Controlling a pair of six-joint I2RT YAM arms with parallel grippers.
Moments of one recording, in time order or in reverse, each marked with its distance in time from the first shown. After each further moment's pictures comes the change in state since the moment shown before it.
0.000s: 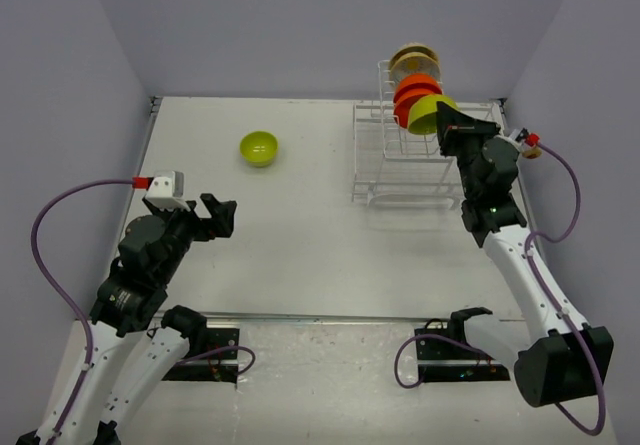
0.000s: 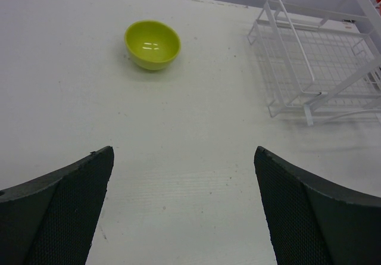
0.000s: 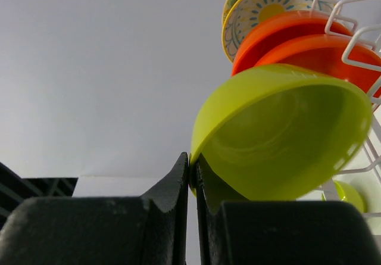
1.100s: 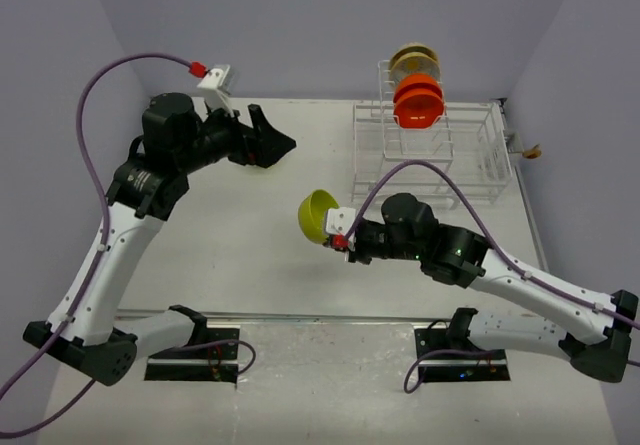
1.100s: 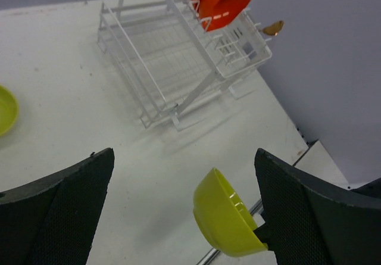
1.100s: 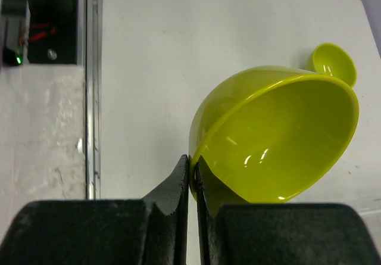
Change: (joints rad) left arm -0.009 0.691 0.729 -0.059 0.526 -0.064; right arm 0.866 -0.049 0.113 -0.588 -0.411 -1.978
